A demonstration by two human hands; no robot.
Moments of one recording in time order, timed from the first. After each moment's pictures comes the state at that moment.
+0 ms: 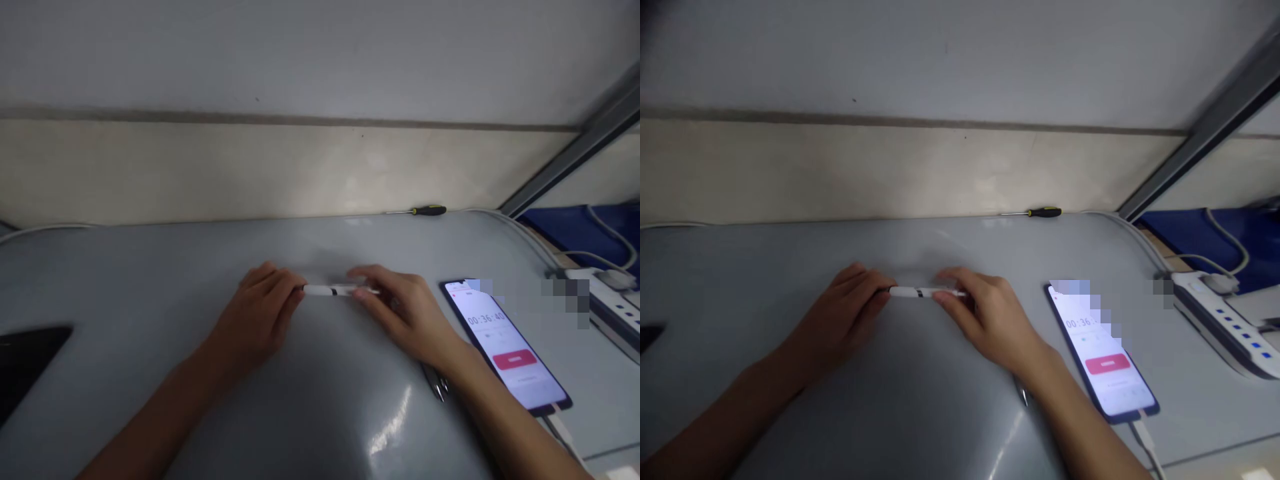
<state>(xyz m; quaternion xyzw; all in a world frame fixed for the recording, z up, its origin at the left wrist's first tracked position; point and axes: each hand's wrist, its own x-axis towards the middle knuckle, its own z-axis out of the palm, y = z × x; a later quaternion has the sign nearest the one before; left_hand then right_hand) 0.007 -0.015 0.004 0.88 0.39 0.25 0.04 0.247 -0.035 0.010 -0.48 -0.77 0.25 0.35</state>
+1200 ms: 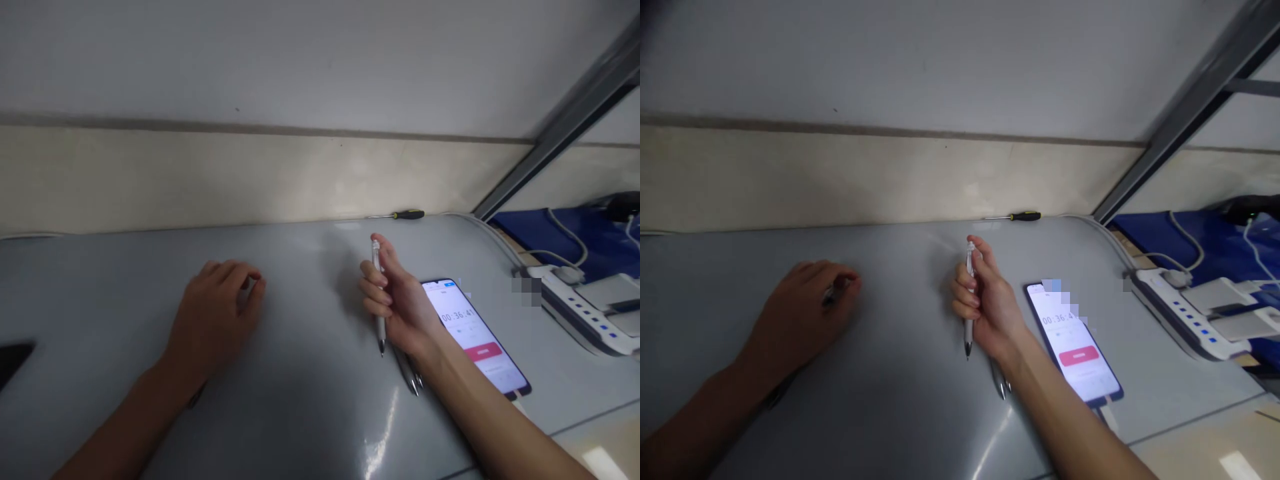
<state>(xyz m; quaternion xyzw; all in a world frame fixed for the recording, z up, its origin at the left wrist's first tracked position) -0.003 -0.004 0.005 0.81 0.55 0.20 -0.05 0.251 -0.023 0.007 -0.34 -0.28 0.70 0.56</state>
